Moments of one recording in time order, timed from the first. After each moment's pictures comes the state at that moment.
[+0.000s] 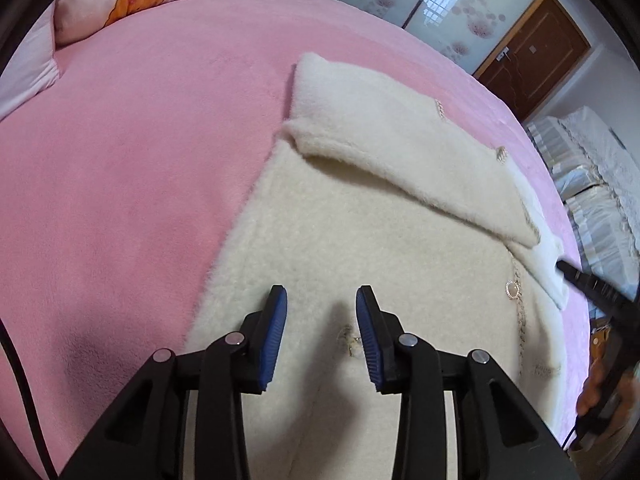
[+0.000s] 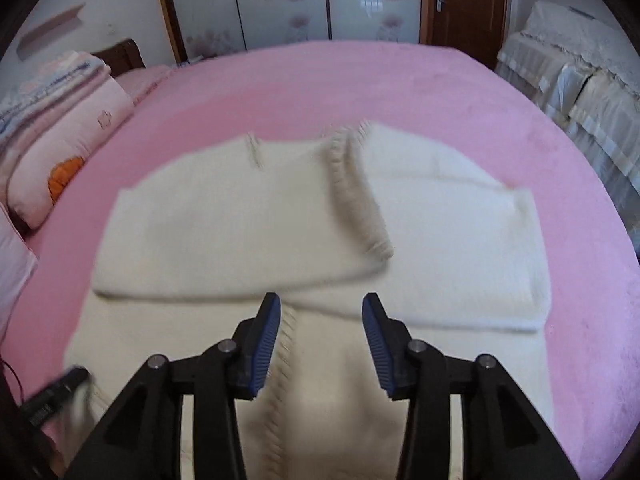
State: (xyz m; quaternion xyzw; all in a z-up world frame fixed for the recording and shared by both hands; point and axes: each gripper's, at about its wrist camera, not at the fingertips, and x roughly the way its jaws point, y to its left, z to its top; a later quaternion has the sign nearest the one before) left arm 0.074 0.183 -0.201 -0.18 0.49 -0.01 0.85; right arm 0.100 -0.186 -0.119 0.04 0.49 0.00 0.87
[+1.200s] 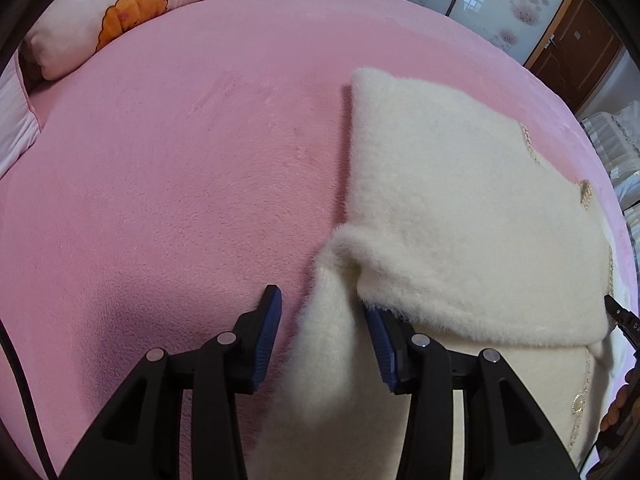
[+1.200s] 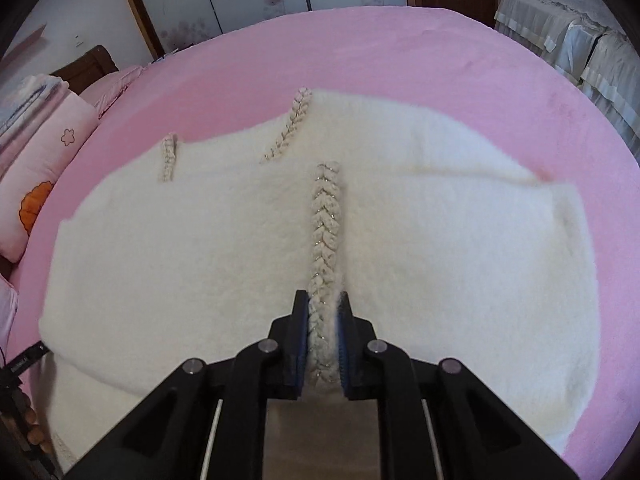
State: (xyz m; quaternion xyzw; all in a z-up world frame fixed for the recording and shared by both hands) left arm 0.215 0.202 -0.232 -0.14 0.53 0.07 0.83; right arm 0.199 -0.244 -0.182 0.08 0.50 0.00 0.86
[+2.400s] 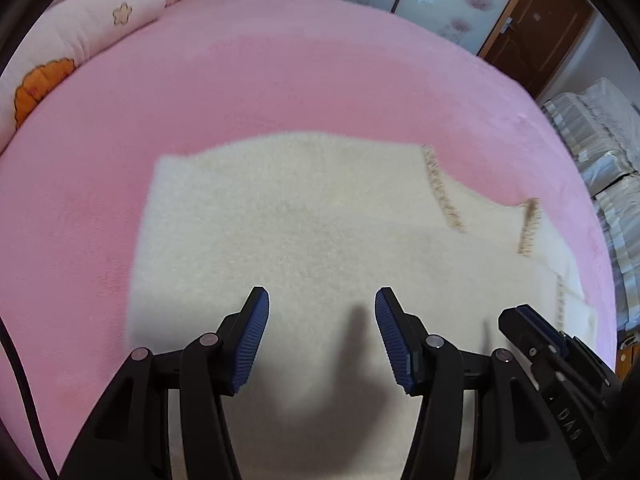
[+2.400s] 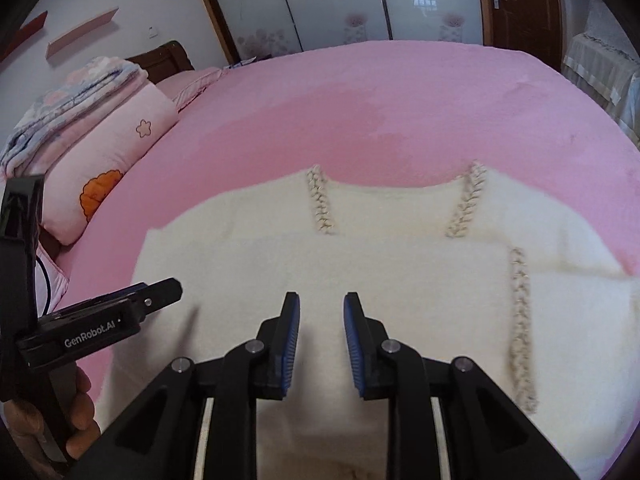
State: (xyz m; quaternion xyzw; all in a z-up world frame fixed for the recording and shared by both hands) left arm 0.310 0.095 -0.196 -0.12 0.53 0.02 0.84; right arm 0.238 -0.126 -0.150 0.06 0.48 0.11 0.87
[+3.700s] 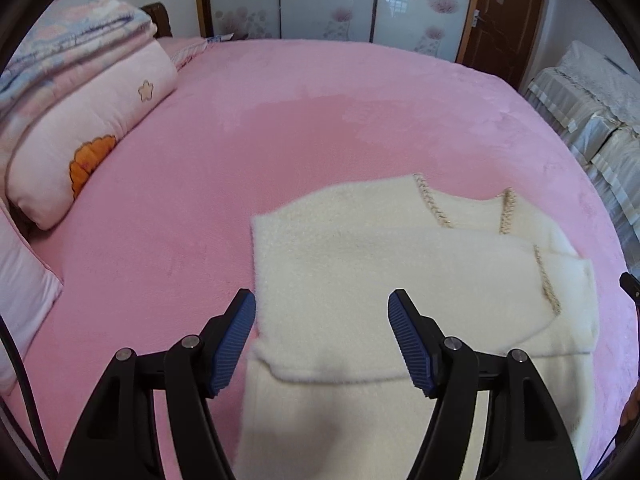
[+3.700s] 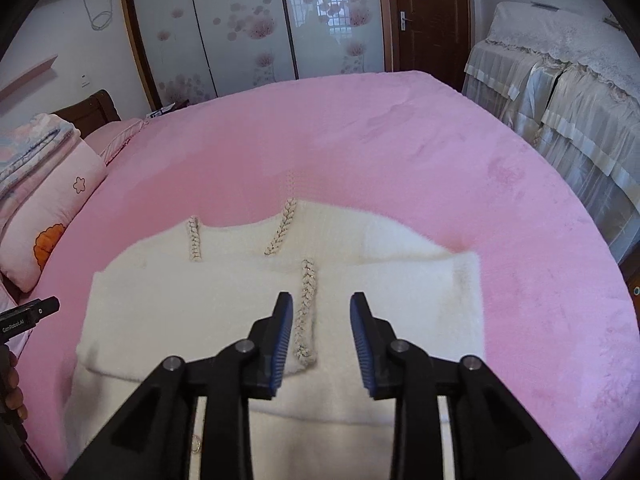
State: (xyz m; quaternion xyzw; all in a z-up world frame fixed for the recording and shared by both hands) left arm 0.211 0.103 -0.077 -0.01 0.47 0.01 0.88; right arm 0.133 -0.259 -0.048 0.06 0.41 -0.04 0.91
